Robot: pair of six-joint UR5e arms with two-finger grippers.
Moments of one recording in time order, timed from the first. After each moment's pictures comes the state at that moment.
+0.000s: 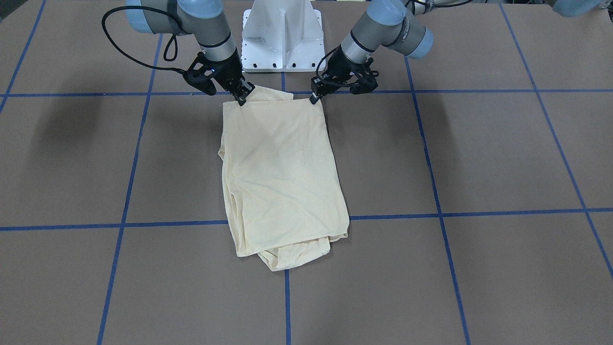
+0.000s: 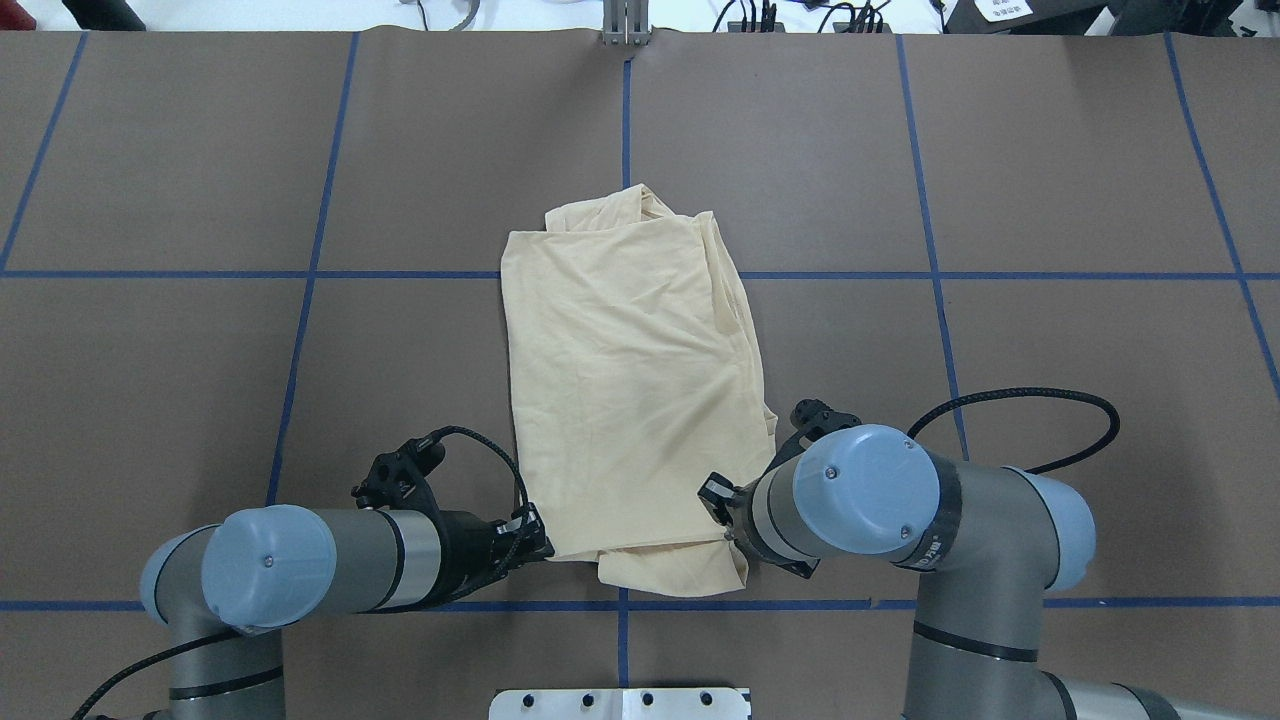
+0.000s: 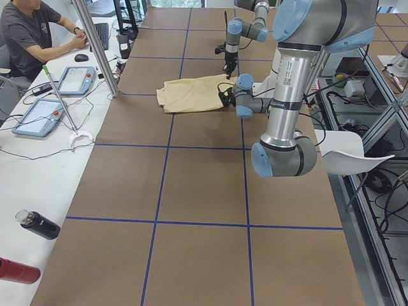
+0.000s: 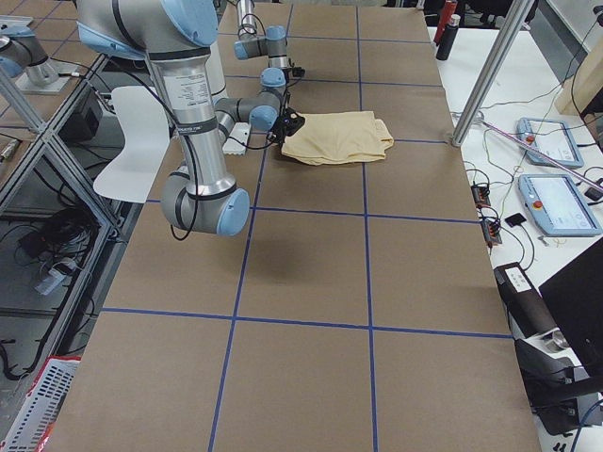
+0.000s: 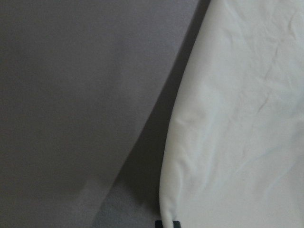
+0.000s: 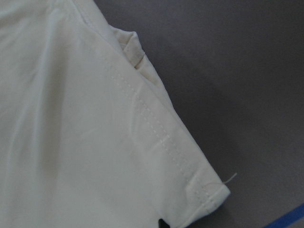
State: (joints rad) left arm -0.22 -1.86 -1.83 -2.36 -1.66 -2.00; right arm 0.29 -1.20 1.98 -1.48 1.79 2.04
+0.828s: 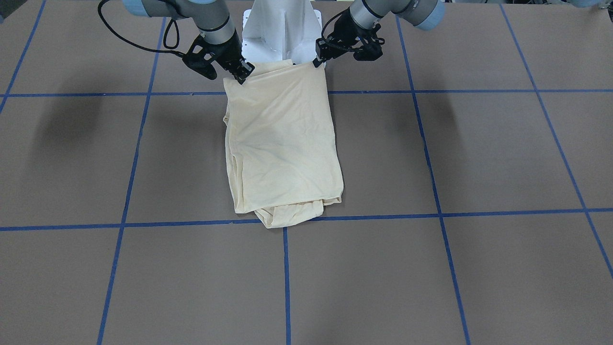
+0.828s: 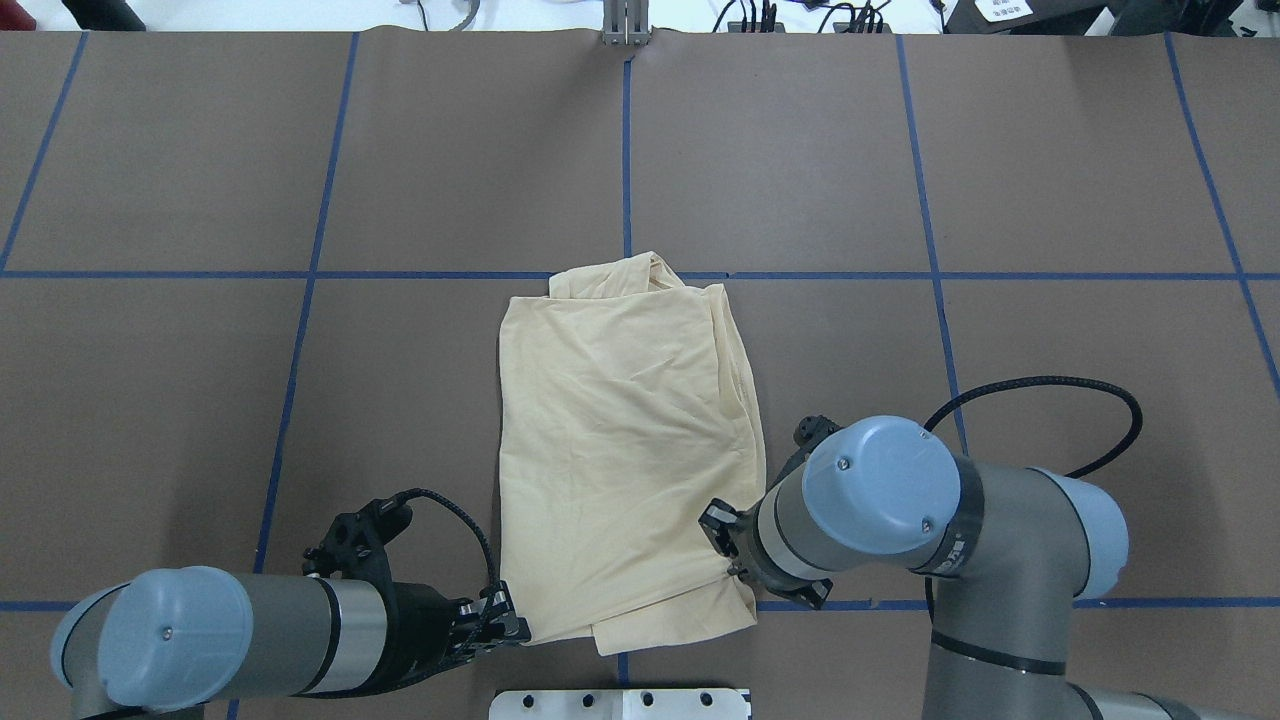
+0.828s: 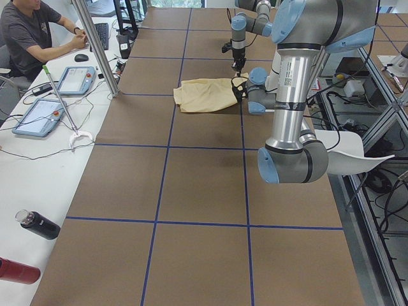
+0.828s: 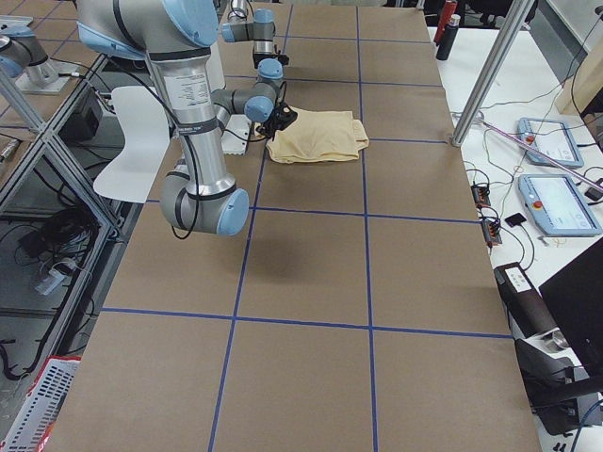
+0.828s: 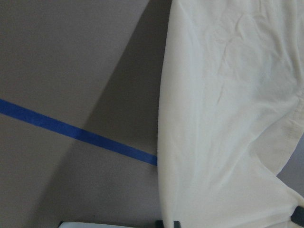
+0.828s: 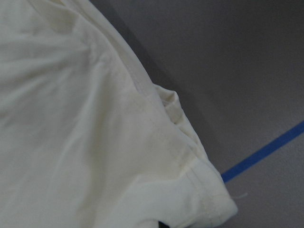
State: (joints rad) left arm -0.15 -1.76 -2.02 -2.29 -1.70 -2.00; right arm 0.31 -1.18 2.04 -1.55 1.88 2.04
